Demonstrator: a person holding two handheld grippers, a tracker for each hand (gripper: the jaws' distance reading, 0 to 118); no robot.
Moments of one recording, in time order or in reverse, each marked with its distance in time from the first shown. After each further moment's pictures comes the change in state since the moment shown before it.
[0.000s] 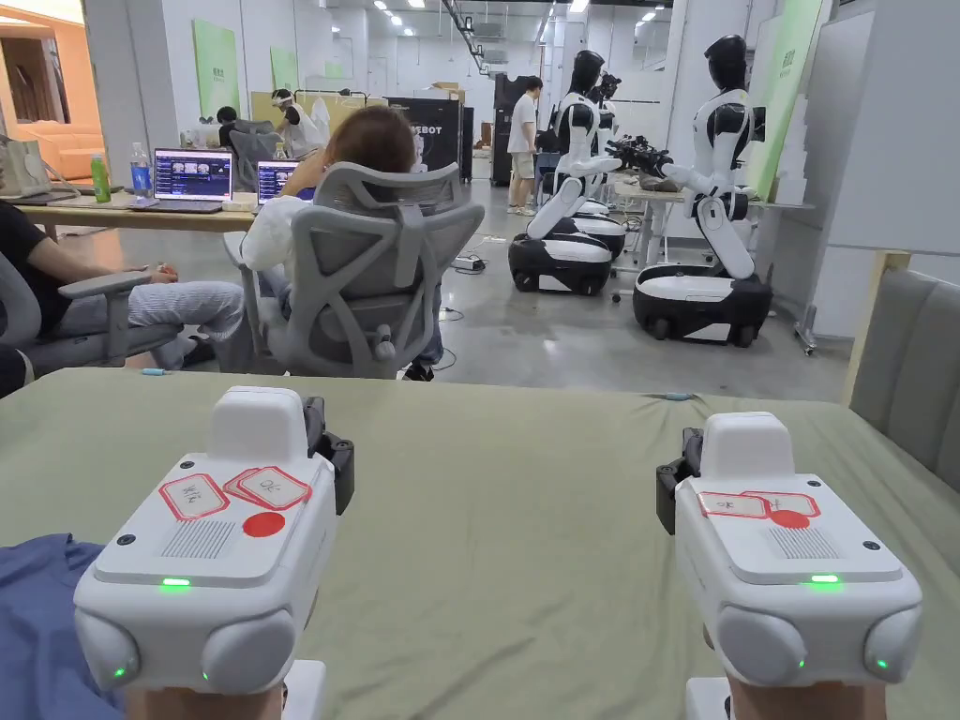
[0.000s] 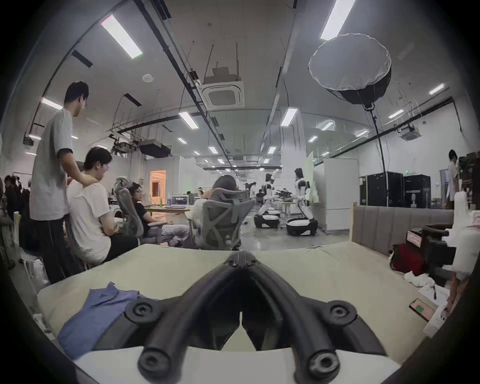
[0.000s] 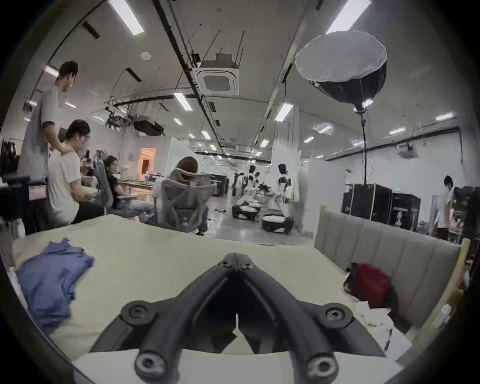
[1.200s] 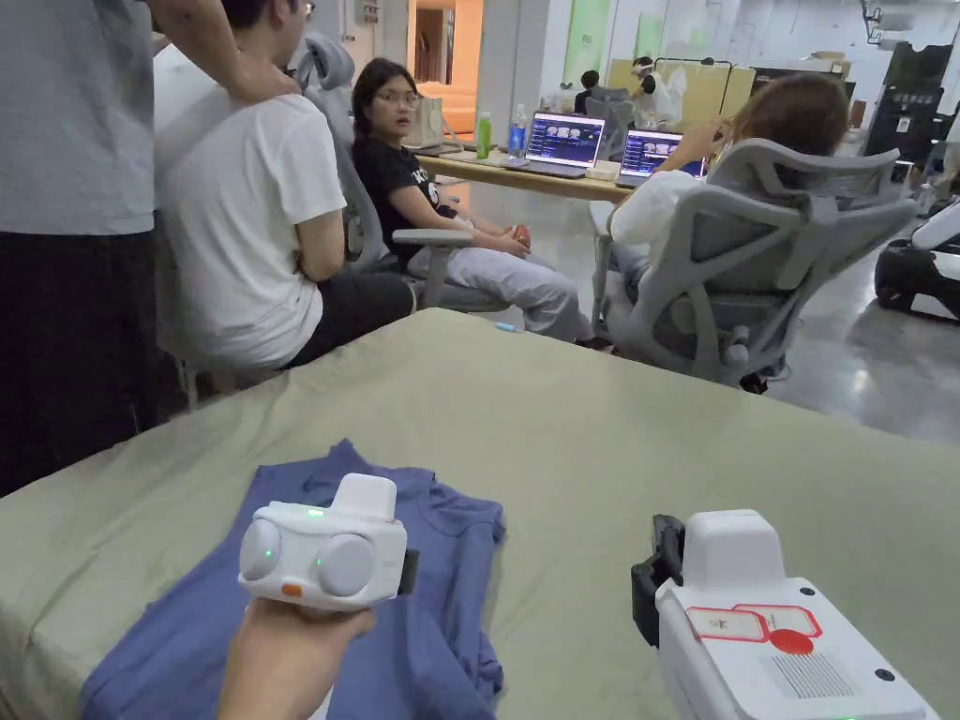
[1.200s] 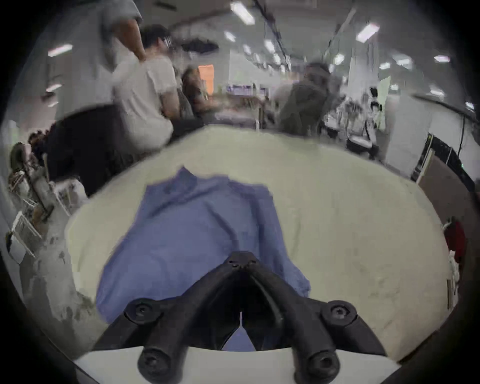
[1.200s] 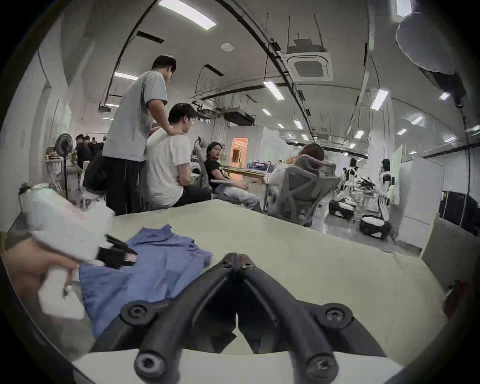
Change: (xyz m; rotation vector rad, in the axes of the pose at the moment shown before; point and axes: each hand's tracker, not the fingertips) left arm -0.307 -0.147 -0.115 -0.802 0.281 0.159; right arm -0.302 -0.019 -0.071 -0.065 0.584 0.102
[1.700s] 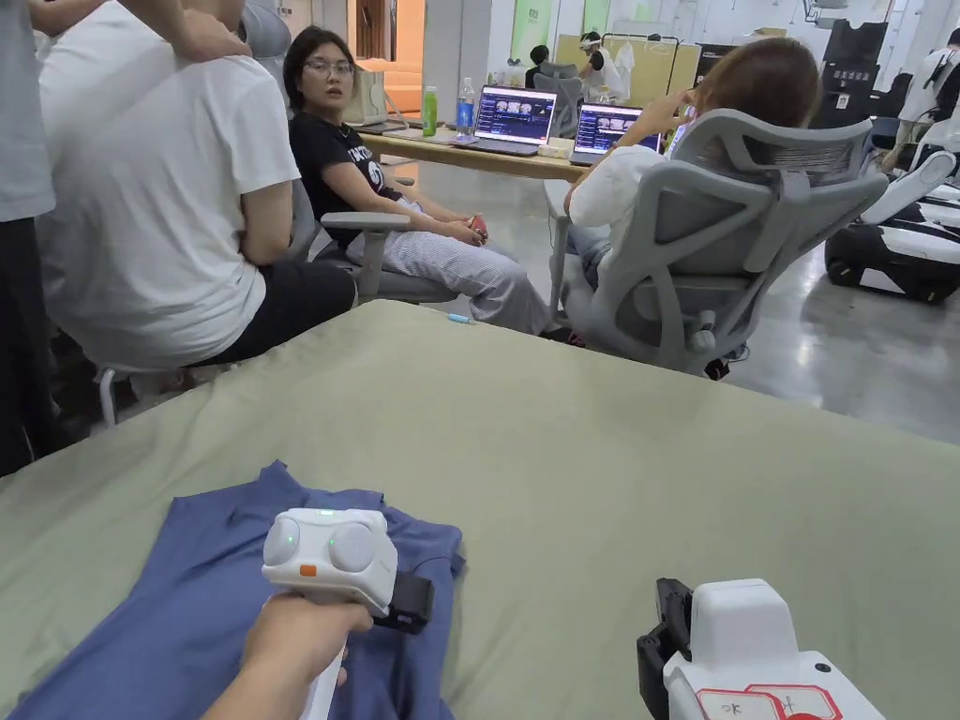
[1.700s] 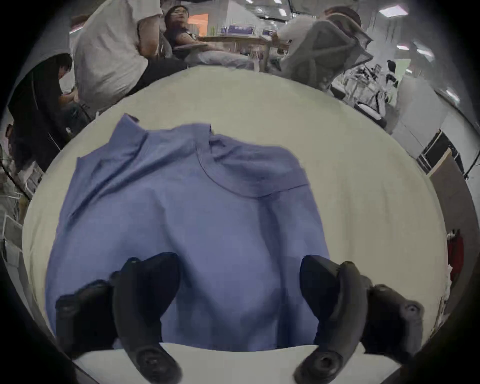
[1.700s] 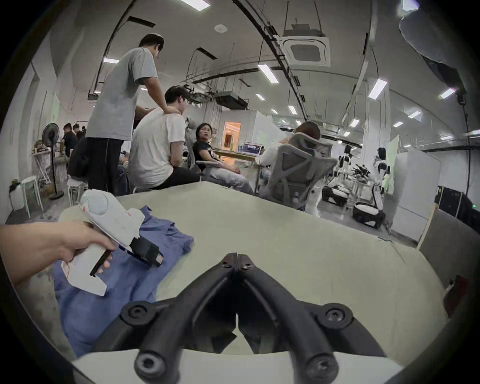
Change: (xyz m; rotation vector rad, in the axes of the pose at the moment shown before) left arm 0.007 0.043 -0.173 -0.242 -0.047 0.038; right arm 0.025 -0.033 -0.071 -0.097 -0.054 -0.001
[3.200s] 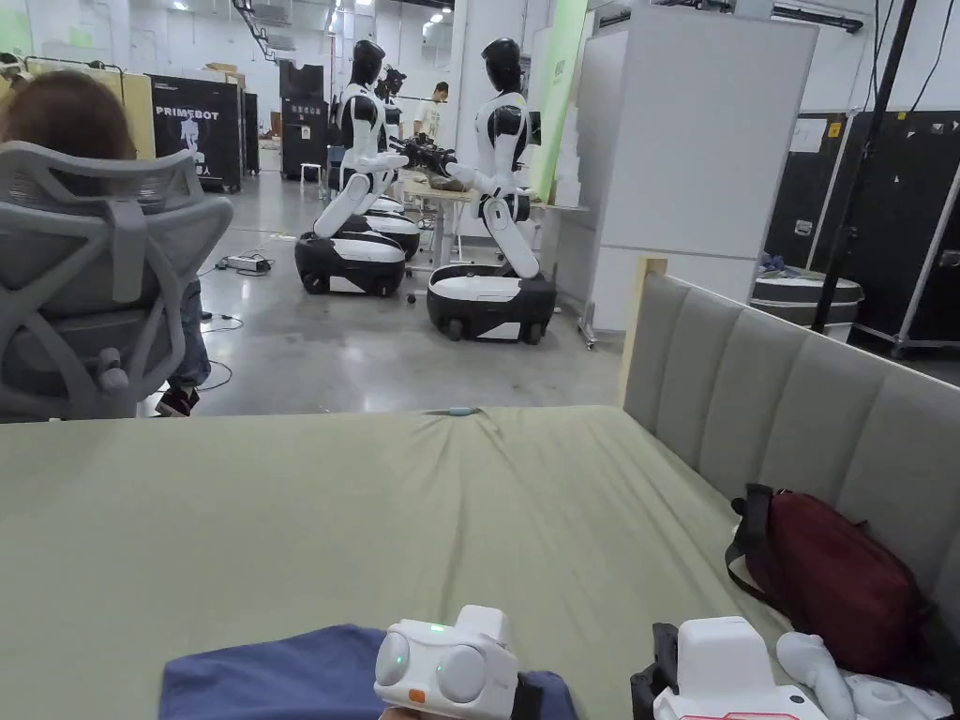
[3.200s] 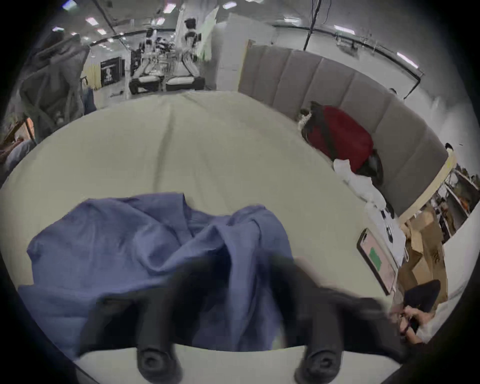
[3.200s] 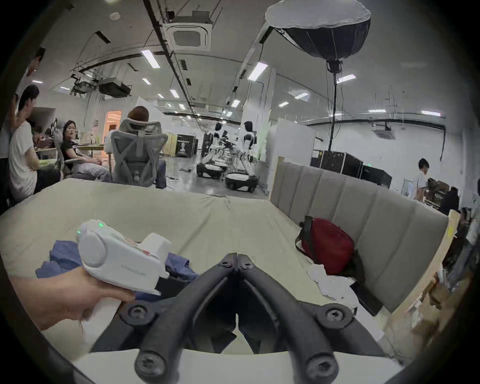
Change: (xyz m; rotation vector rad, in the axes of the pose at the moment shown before) left arm 0.672 -0.208 0.089 0.052 -0.690 -0.677; right arm 0.346 -0.132 0.314 -0.112 -0.723 -0.208
